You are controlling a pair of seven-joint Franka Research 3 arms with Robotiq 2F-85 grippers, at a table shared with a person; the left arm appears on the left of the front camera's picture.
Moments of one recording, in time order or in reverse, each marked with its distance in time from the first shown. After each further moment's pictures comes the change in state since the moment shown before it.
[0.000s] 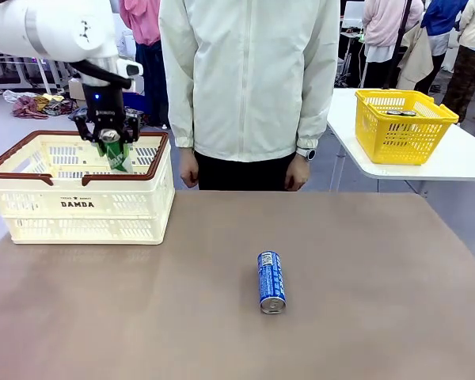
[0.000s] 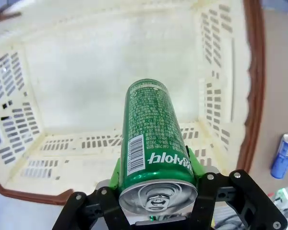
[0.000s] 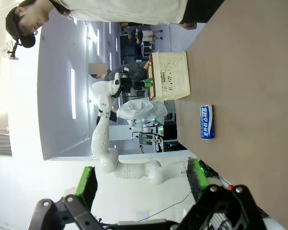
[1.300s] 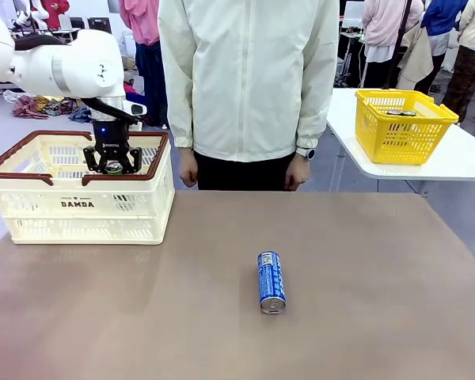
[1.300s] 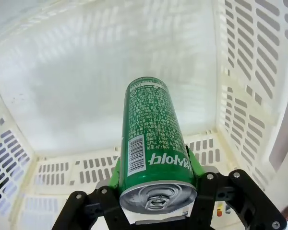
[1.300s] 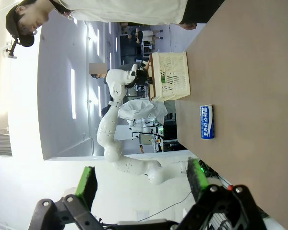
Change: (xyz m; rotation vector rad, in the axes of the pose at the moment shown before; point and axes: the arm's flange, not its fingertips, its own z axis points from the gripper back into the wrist) left arm 0.048 0.016 -0.088 -0.038 0.172 -0.084; right arm 0.000 0.000 0.000 0.000 0.000 0.000
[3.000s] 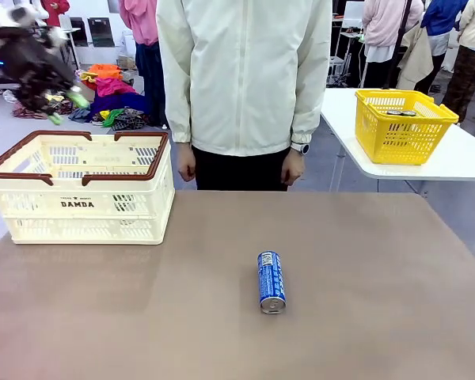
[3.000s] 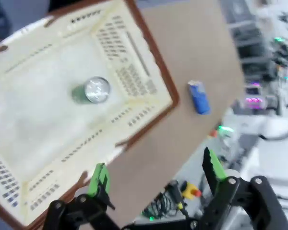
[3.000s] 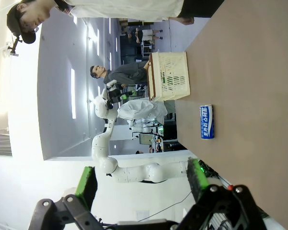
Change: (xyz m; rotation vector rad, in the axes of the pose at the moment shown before) left arm -0.138 0.163 0.150 -0.657 -0.364 -0.359; right arm 0.000 0.000 0.000 0.000 0.000 -0.001
